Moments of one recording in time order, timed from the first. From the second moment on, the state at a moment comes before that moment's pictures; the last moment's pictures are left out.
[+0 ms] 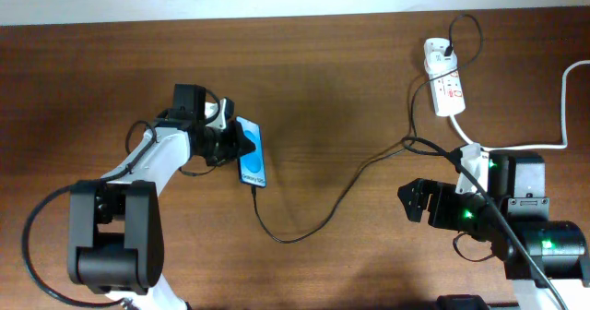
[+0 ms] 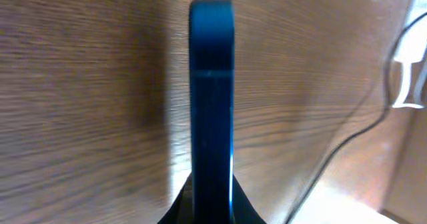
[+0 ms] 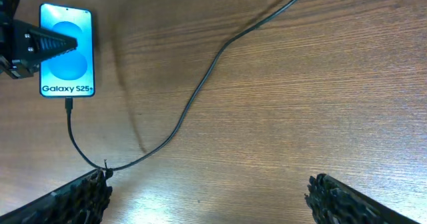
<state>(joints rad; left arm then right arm) -0.09 1.86 1.12 -0.49 0.58 -0.36 -0.03 0.88 0.96 -1.12 -0.34 0.23</state>
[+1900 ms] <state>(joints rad) -0.09 1.96 1.19 -0.56 0.45 -0.30 -0.03 0.97 0.96 -1.13 -0.34 0.23</state>
